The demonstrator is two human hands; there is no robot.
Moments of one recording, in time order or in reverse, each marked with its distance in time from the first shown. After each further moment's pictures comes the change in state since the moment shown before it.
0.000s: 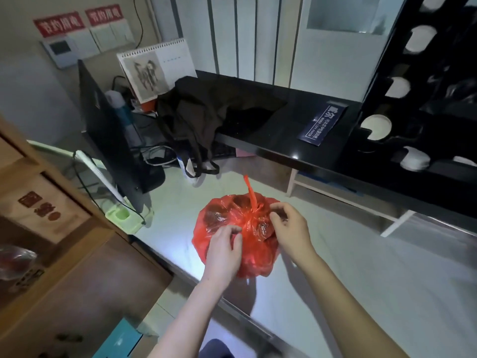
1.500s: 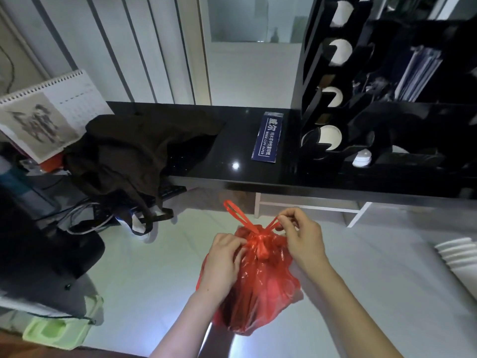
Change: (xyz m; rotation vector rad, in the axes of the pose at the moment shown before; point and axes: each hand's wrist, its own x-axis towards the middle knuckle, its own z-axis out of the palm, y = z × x) left_hand 0.135 -0.004 0.033 0.023 -0.286 0.656; right_hand 0.033 -0.031 -0.030 -0.047 0.418 0.011
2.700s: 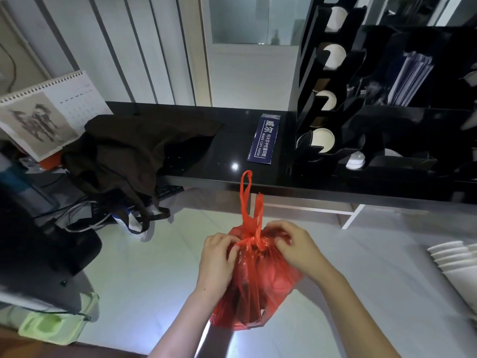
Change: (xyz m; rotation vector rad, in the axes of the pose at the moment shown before) left_hand -0.002 0.008 0.006 -0.010 0.007 -0.213; right_hand 0.003 0.024 -0.021 -0.142 -0.380 0.056
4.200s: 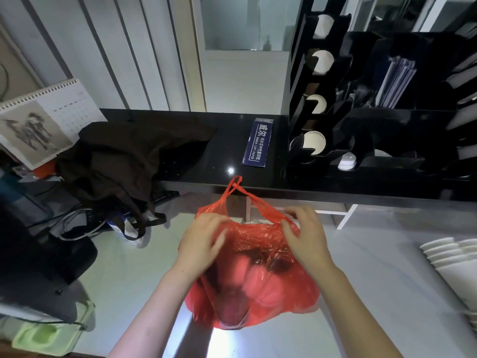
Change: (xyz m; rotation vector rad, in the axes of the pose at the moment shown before) left_hand 0.045 -0.002 -0.053 0.162 0.003 0.412; right_hand 0.007 0.009 -0.014 -0.207 0.443 -0.183
